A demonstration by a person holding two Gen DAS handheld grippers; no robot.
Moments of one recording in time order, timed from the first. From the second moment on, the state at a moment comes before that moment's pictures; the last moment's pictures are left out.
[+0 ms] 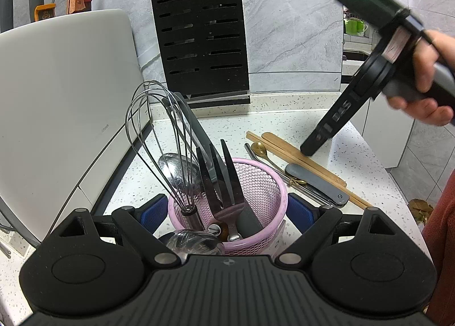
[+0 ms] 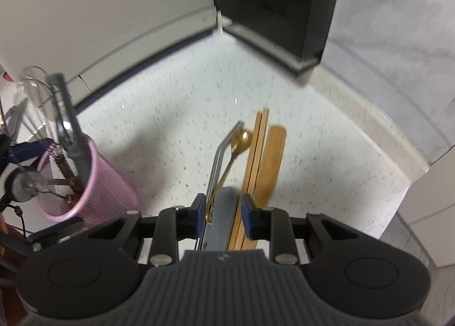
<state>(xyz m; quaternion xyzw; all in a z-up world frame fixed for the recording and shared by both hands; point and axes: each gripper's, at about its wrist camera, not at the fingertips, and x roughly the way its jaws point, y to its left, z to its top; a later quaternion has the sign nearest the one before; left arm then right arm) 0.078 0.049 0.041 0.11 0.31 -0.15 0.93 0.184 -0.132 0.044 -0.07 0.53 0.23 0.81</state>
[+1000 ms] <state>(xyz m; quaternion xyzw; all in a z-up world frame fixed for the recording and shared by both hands) 0.078 0.049 0.041 0.11 0.31 -0.15 0.93 0.215 -0.096 0.002 -0.09 0.59 0.18 0.78</state>
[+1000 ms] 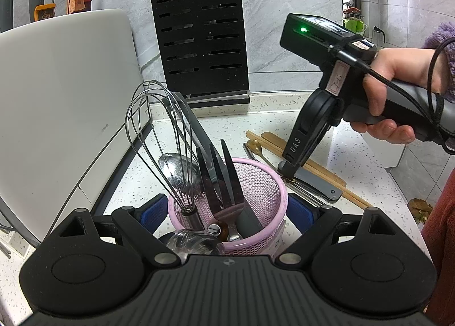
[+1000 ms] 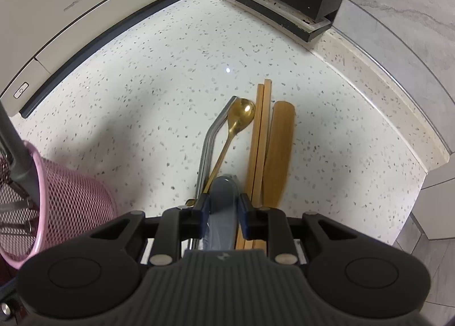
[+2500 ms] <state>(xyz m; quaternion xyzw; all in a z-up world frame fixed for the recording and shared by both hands) 0.080 0.046 0.042 0.11 0.31 -0.14 0.93 0.201 -0.078 0.030 -0.15 0.46 0.30 0.82</state>
